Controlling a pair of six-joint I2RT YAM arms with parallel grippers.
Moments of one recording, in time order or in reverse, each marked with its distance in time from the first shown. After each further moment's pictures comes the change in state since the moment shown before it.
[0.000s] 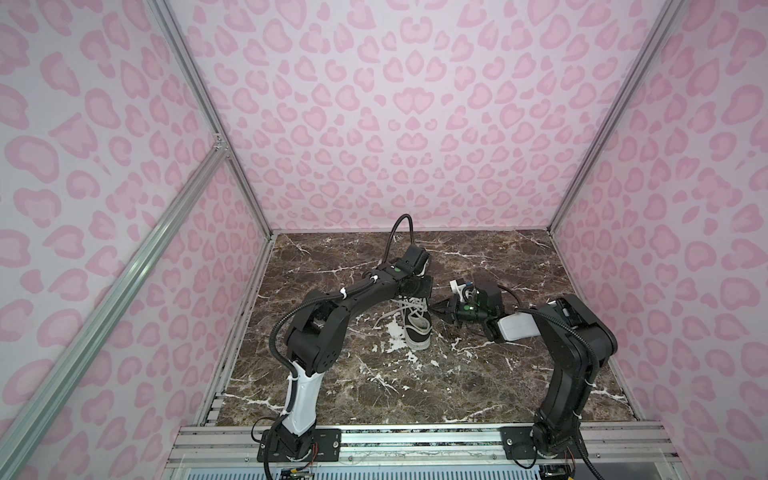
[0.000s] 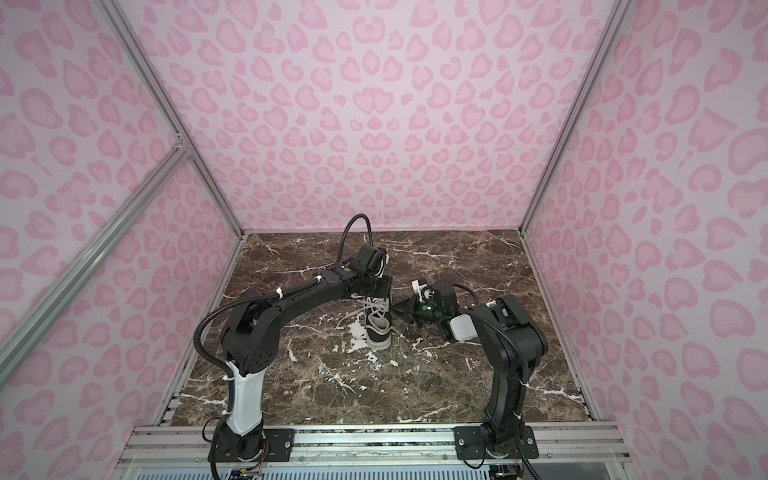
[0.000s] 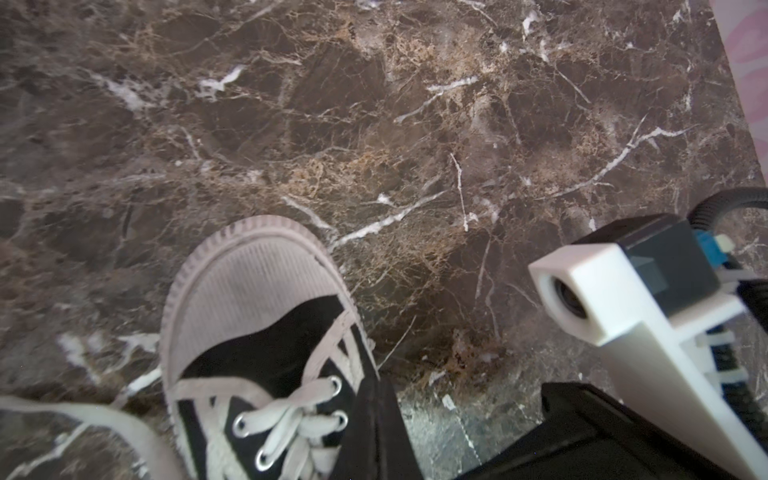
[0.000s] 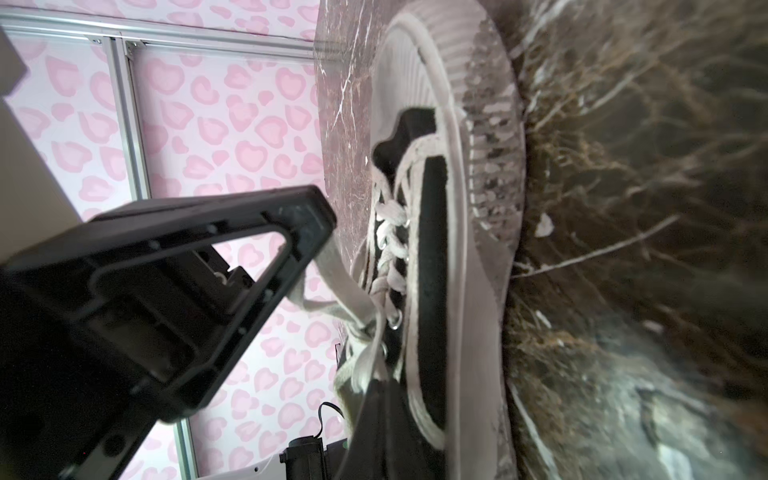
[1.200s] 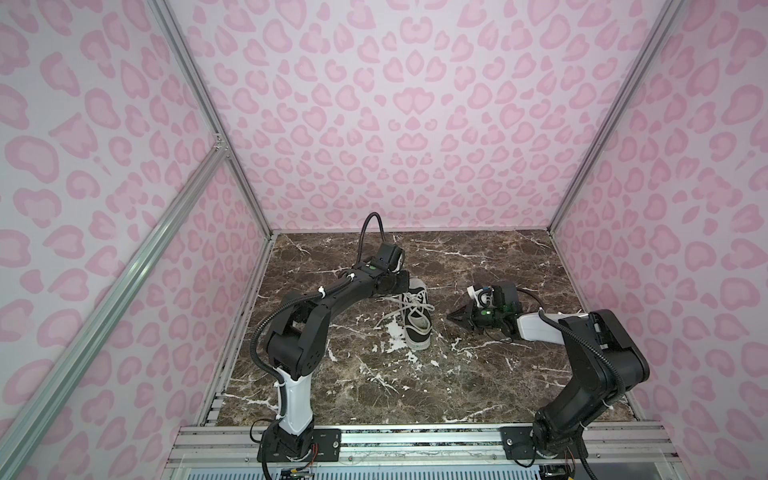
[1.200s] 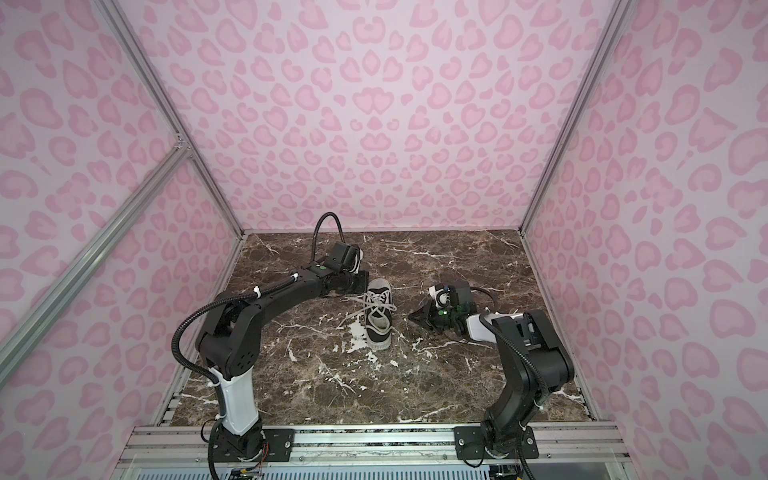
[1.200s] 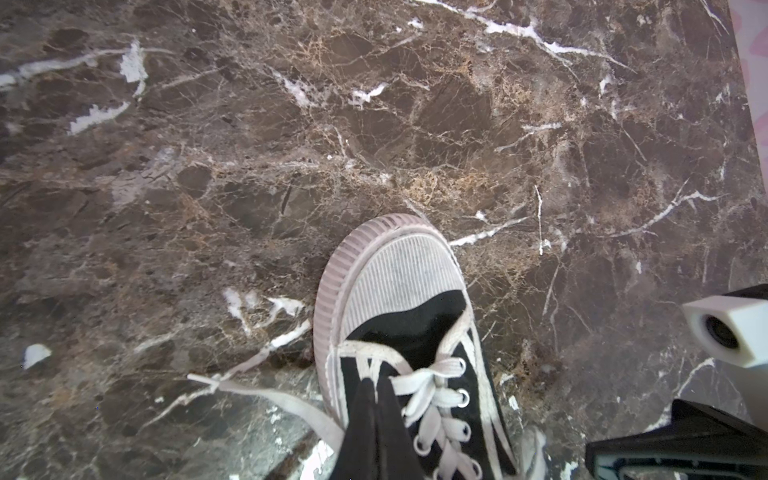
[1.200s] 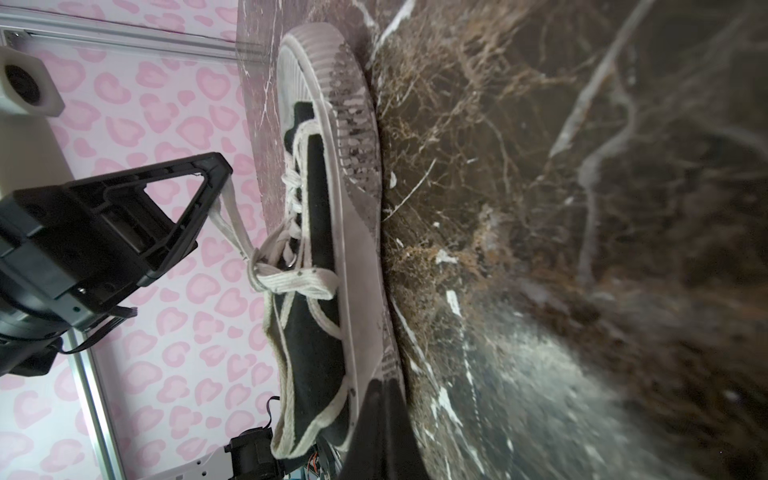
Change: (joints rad) left arm 0.134 -0.089 -0.144 0.045 0.031 -0.033; right arm -0.111 -0.183 -0.012 -0.508 0.026 -0.311
